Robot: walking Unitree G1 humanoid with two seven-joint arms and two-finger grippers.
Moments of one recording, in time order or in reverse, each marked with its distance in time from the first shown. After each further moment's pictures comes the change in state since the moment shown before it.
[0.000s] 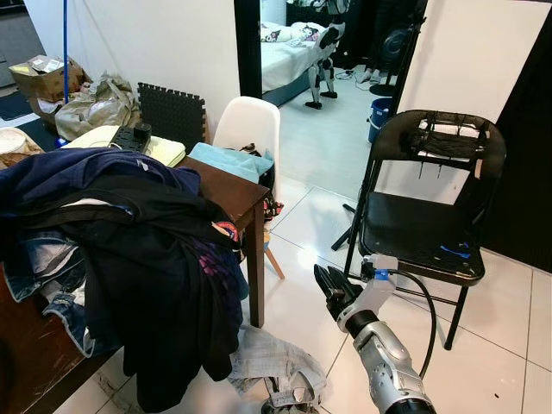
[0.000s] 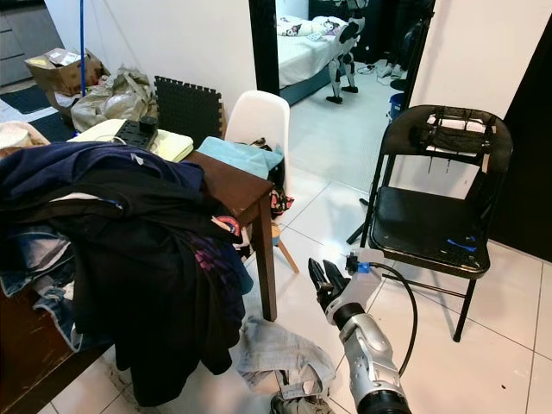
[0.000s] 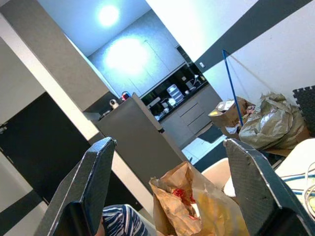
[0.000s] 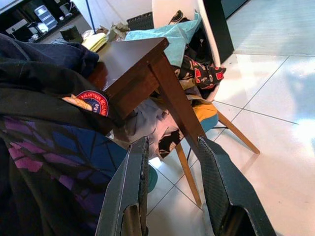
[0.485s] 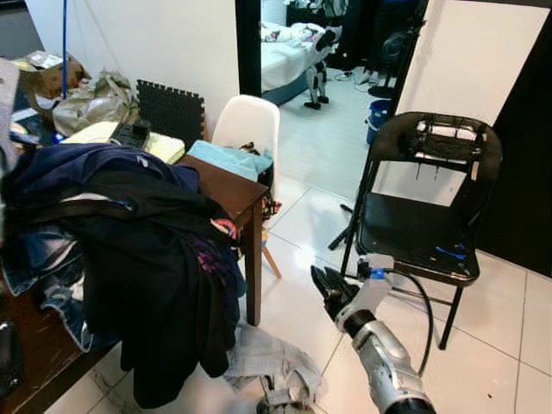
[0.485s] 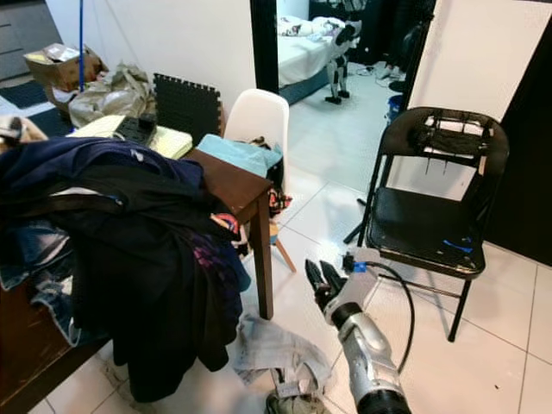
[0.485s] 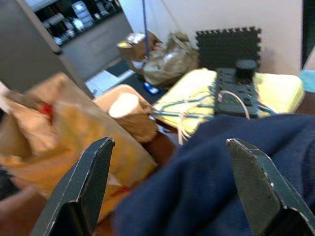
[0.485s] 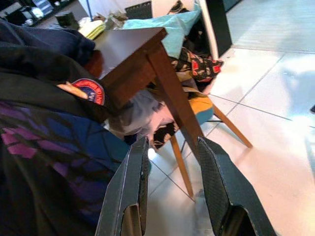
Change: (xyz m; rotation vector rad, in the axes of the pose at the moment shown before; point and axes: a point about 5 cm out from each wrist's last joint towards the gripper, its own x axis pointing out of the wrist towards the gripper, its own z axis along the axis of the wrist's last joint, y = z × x) left arm -0.005 -0.080 -0.063 -0.357 0.321 -0.288; right arm 0.001 0.000 -0.001 -0.019 0.027 0.020
